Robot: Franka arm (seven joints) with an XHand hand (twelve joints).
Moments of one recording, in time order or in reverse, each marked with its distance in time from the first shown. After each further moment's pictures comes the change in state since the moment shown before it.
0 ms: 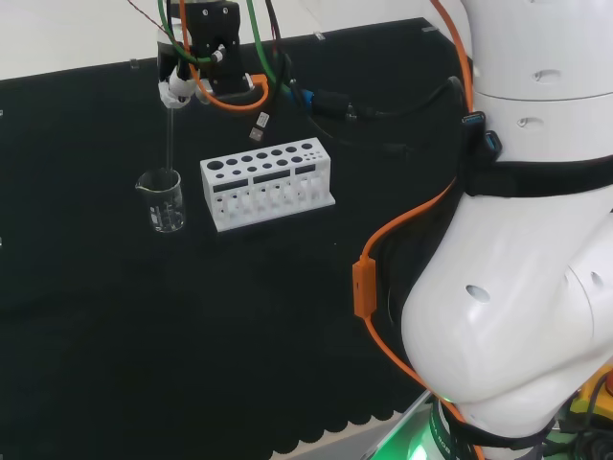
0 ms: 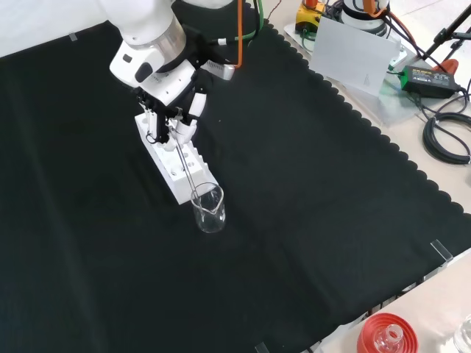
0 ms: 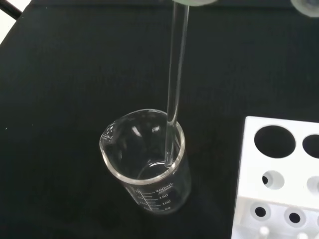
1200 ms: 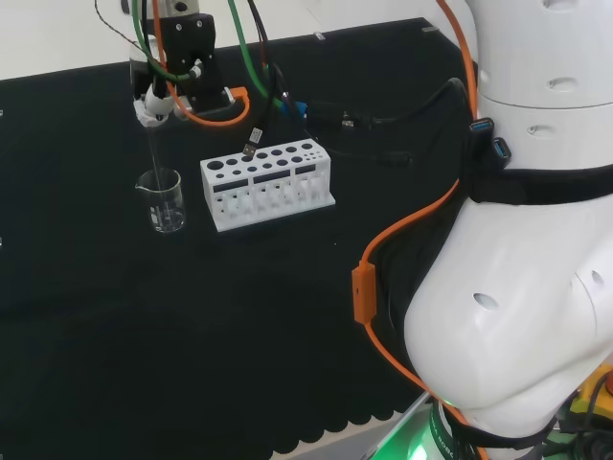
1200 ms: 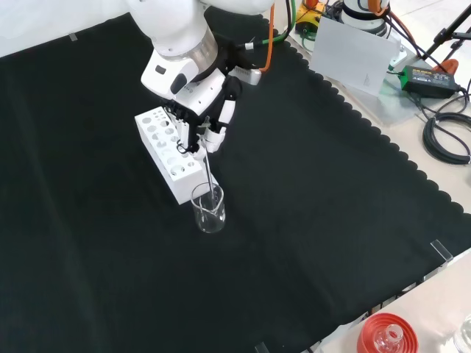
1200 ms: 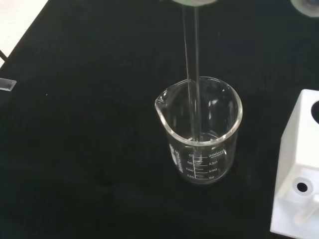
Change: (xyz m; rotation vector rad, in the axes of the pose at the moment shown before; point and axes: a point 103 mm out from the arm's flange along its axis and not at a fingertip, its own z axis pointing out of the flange) arm 0.047 -0.020 0.014 0.021 -0.043 -0.056
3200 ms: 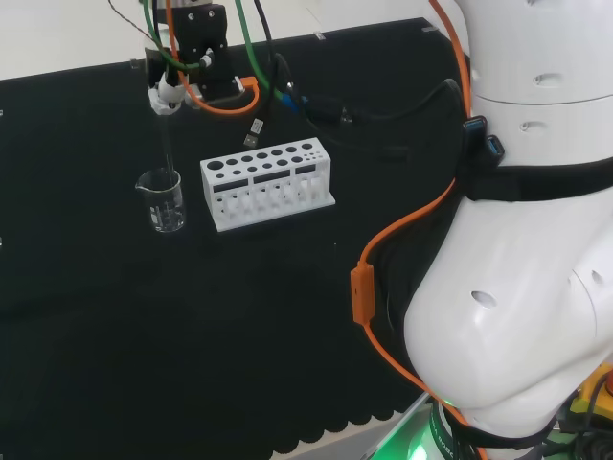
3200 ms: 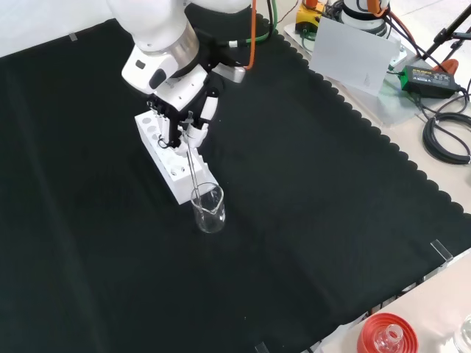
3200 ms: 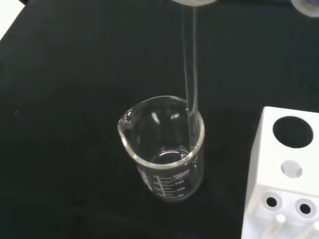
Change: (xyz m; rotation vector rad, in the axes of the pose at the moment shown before) arm -0.024 0.011 -0.010 -0.006 0.000 0.039
